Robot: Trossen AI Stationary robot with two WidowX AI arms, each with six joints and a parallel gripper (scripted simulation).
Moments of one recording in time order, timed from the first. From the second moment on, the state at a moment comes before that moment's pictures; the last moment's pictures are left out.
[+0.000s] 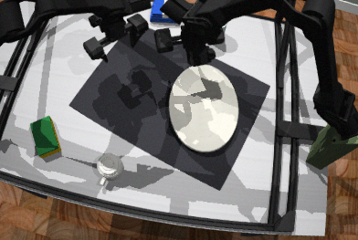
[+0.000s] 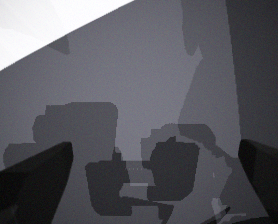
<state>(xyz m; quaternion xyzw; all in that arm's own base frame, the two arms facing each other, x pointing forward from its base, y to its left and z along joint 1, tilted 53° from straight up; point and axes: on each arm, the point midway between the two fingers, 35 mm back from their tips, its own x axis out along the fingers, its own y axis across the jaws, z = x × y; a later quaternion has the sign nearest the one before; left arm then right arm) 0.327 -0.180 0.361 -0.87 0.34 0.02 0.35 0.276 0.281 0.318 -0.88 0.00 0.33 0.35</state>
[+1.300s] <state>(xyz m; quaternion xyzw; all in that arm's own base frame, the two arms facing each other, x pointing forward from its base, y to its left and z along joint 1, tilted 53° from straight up) 0.342 -0.170 0.297 -0.49 0.15 -0.10 0.86 0.324 0.103 0.400 -0.55 -0.09 0.13 0.82</state>
